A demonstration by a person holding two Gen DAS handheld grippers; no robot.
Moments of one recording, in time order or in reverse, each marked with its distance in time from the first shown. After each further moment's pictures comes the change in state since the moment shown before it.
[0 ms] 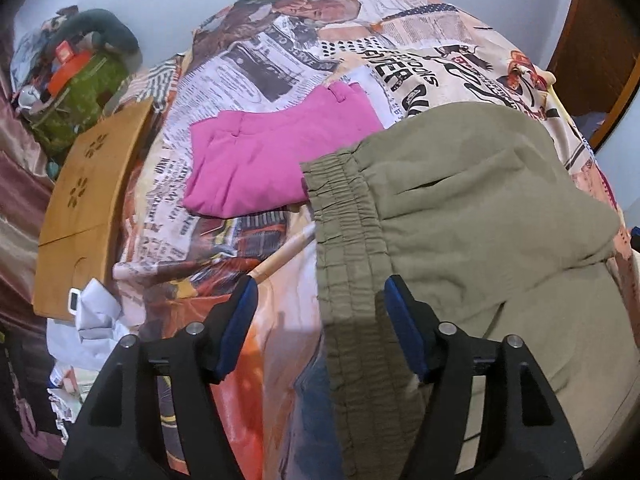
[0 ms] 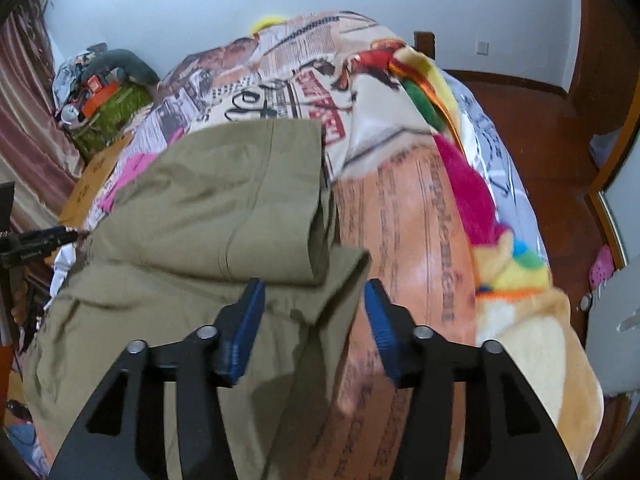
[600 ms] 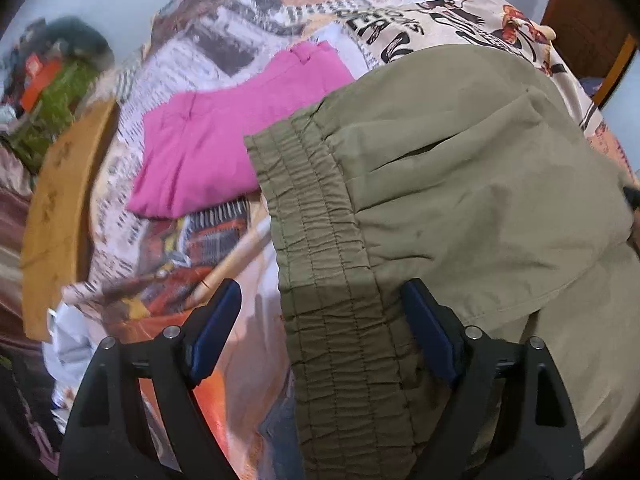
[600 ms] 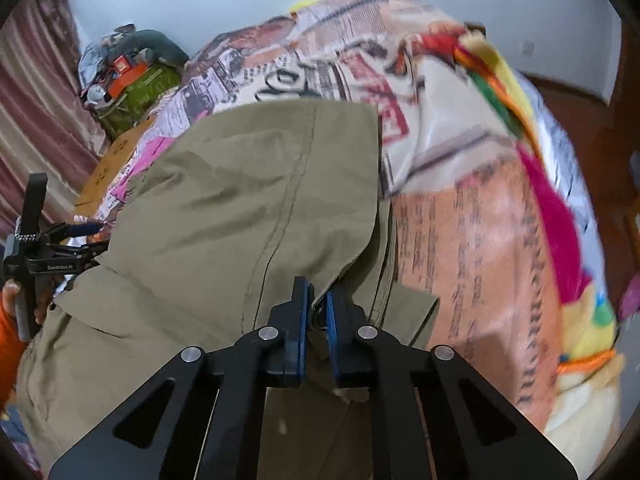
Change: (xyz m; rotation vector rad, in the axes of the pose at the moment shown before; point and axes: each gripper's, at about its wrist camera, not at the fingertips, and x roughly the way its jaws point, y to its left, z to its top) left arm 0.051 -0.030 0.002 0.105 0.055 0.024; right arm 0.046 0.021 0.010 -0.092 0.025 0.106
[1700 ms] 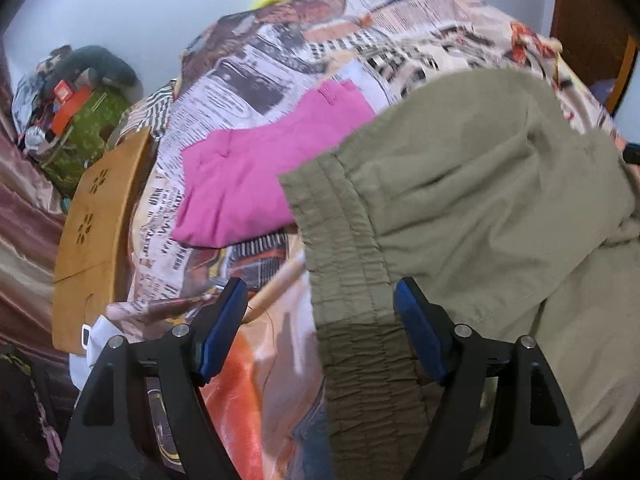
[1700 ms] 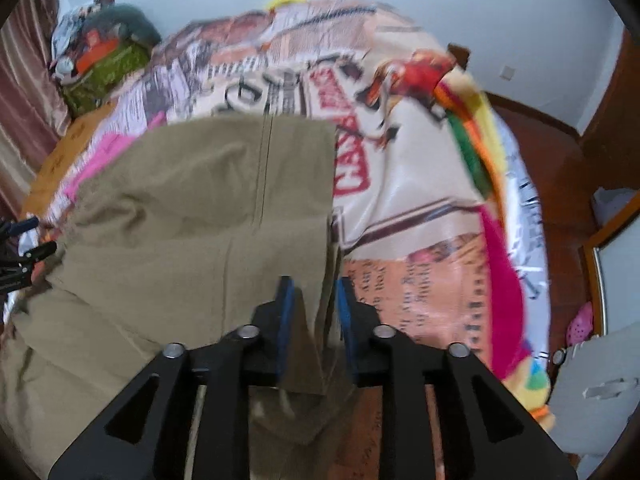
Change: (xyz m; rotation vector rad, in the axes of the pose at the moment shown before) left arm -0.028 0.008 0.004 -0.020 -0.101 0.085; right arm 0.004 -0.008 0.052 -0.057 0.035 -0.186
